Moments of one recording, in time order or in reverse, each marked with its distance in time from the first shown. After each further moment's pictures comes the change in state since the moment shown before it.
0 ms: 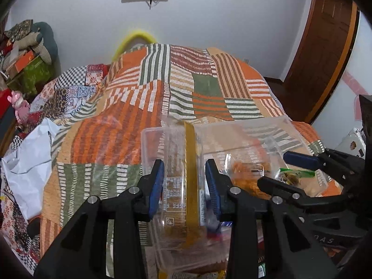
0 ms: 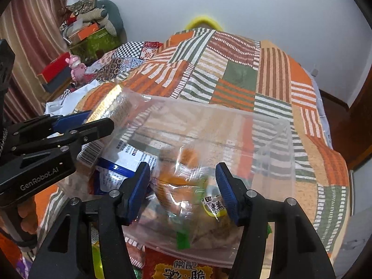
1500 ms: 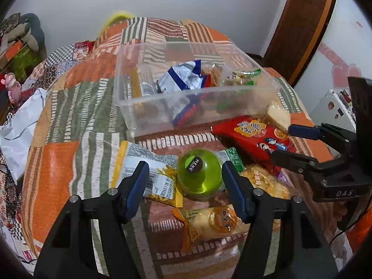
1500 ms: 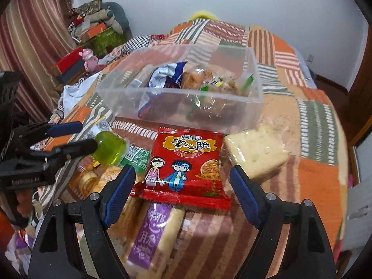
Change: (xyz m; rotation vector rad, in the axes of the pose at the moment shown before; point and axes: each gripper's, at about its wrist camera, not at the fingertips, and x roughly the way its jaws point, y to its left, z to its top) left arm -0.062 -0.039 -0.138 0.055 0.124 -0.103; right arm -0.050 -0.002 -0.120 0.062 0.018 0.059
